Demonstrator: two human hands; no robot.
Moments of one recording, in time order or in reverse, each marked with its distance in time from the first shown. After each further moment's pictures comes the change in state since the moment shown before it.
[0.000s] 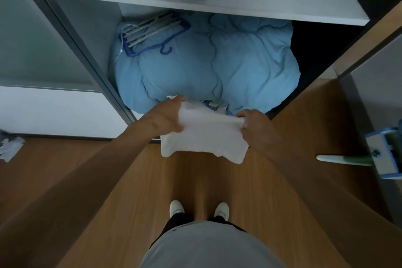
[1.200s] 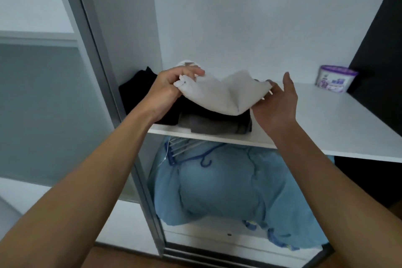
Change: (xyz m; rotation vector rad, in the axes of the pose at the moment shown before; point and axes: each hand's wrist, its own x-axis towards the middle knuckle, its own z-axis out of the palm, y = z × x) left_hand 0.038 -0.007 -0.327 -0.821 0.644 0.699; right_hand 0.175 -0.216 -0.205 2.117 0.001 -0.428
